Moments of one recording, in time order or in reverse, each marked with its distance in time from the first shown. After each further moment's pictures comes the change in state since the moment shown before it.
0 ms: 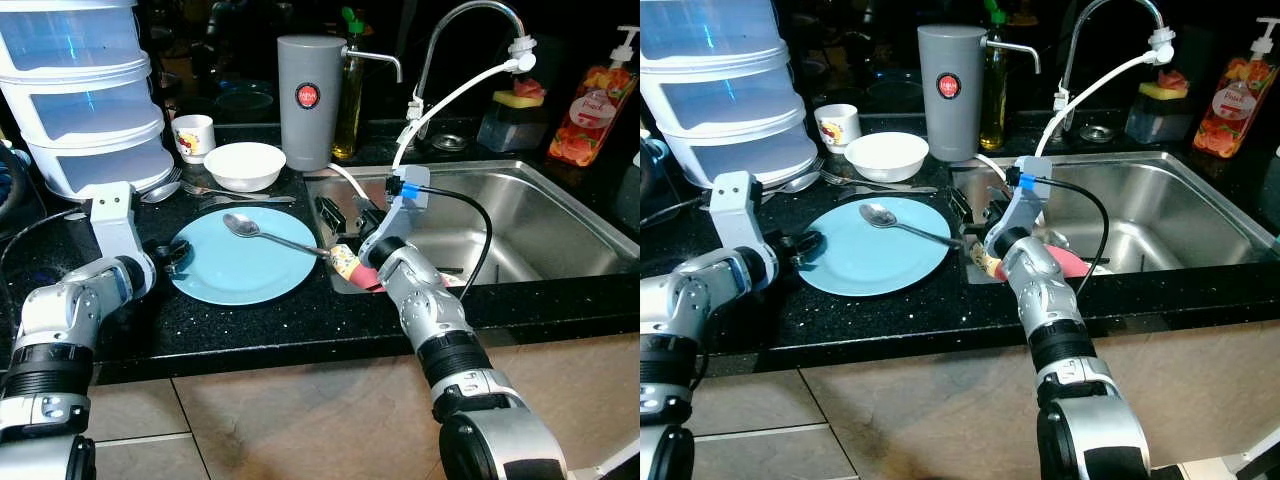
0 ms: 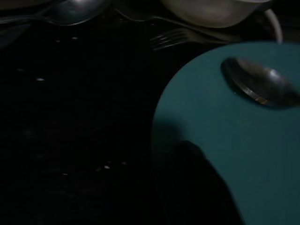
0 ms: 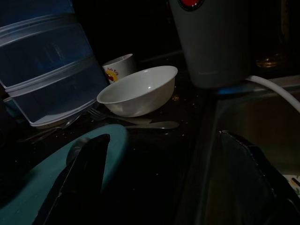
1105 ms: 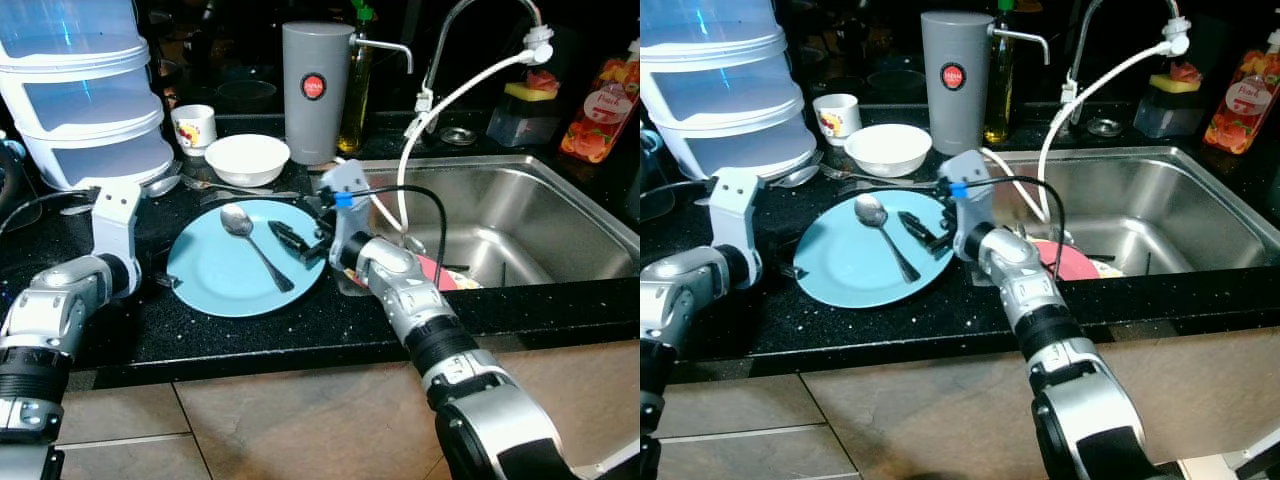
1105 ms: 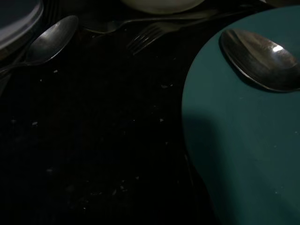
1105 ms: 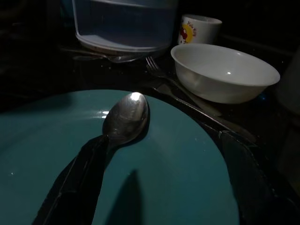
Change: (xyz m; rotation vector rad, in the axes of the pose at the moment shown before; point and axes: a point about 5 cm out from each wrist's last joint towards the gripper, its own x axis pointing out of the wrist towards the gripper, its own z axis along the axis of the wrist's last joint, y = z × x) left arm -0.008 0.002 0.005 0.345 0.003 -0.170; right arm 0.019 0.046 -0.008 -0.429 0.170 0.342
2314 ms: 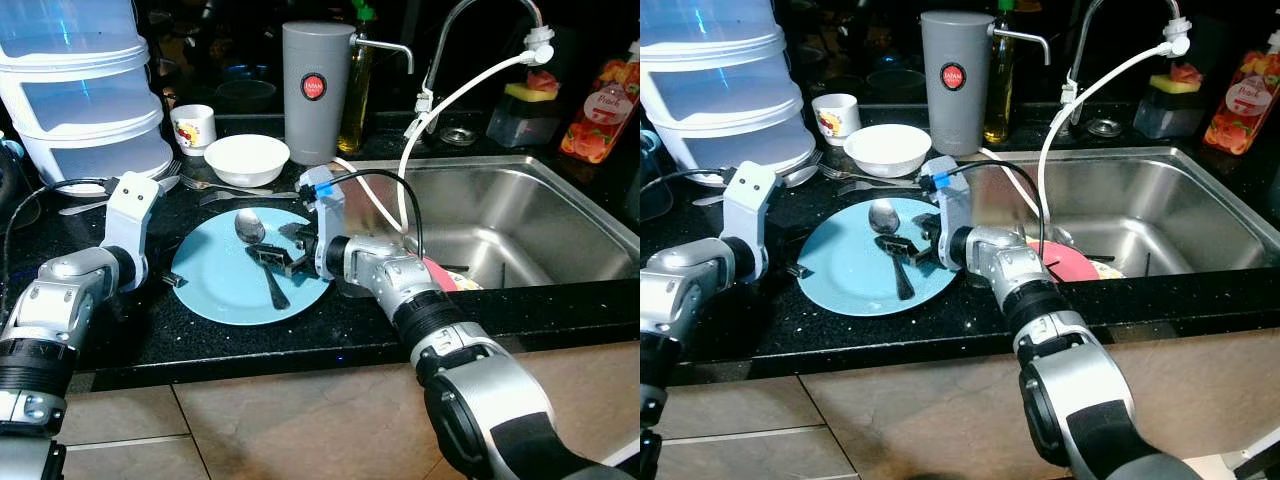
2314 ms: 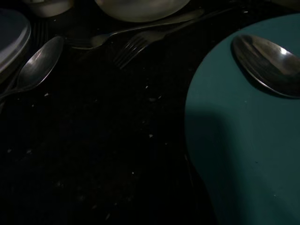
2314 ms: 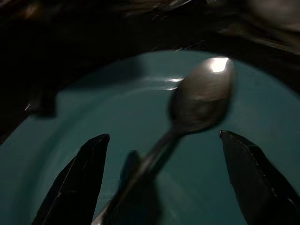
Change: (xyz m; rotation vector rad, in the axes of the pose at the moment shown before) left arm 0.003 -0.003 0.010 0.106 0.022 -0.016; right arm 0.010 0.018 -0.008 0.261 0.242 0.270
